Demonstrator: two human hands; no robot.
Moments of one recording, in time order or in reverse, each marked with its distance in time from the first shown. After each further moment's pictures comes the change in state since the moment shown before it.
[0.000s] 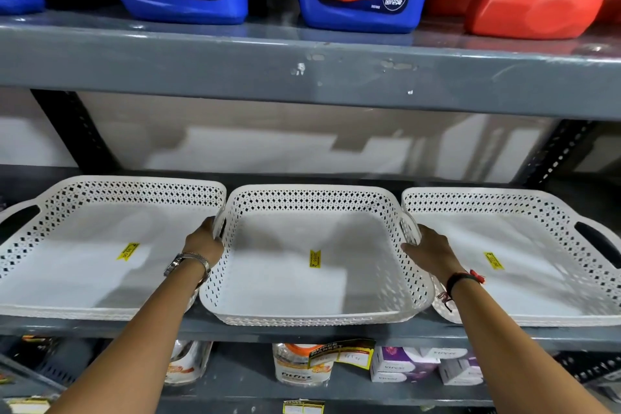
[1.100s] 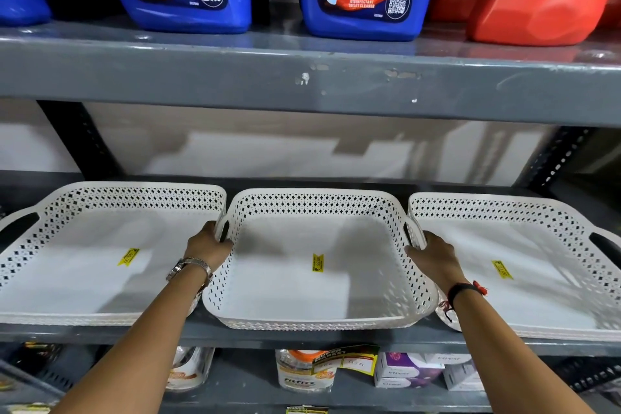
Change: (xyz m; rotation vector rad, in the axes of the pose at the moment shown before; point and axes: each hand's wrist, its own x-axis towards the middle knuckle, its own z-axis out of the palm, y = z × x) left_hand -0.005 0.005 -0.007 -0.134 -0.046 -0.076; right_hand -0.011 -0.005 0.000 0.104 0.036 0.091
